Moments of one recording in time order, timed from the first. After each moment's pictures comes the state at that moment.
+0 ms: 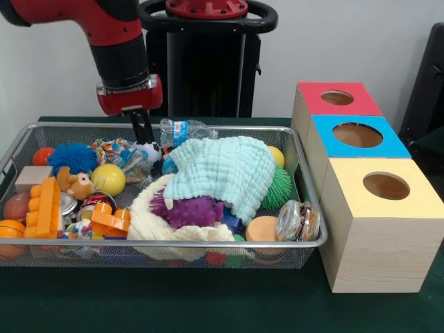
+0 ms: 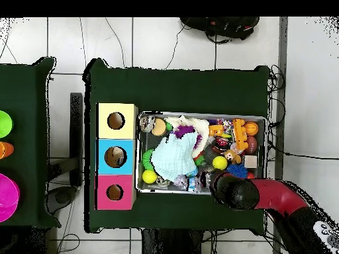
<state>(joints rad) -1.00 -0.61 0.51 1.95 -0.62 0.44 1.63</state>
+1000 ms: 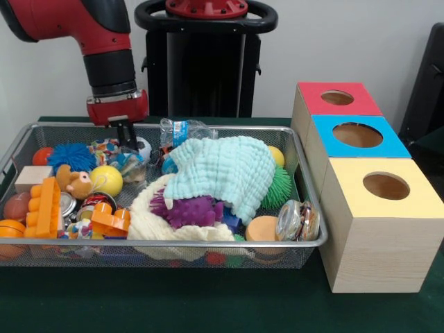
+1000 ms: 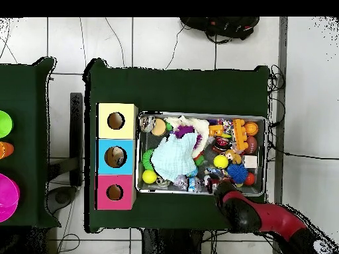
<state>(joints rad) -1.11 -0.51 0.43 2.01 -0.76 0.04 1.63</state>
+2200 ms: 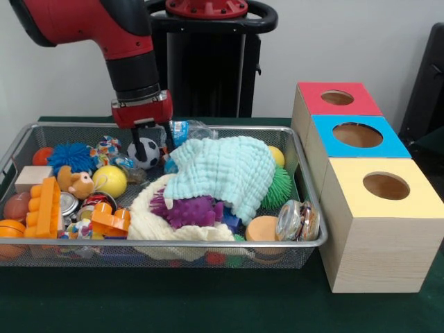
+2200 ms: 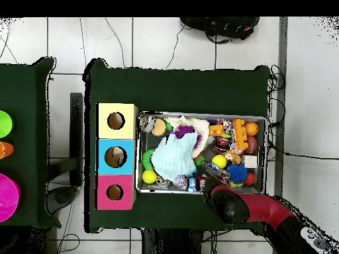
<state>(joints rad) -1.00 -0.51 0.43 2.01 -0.68 0.13 1.63</state>
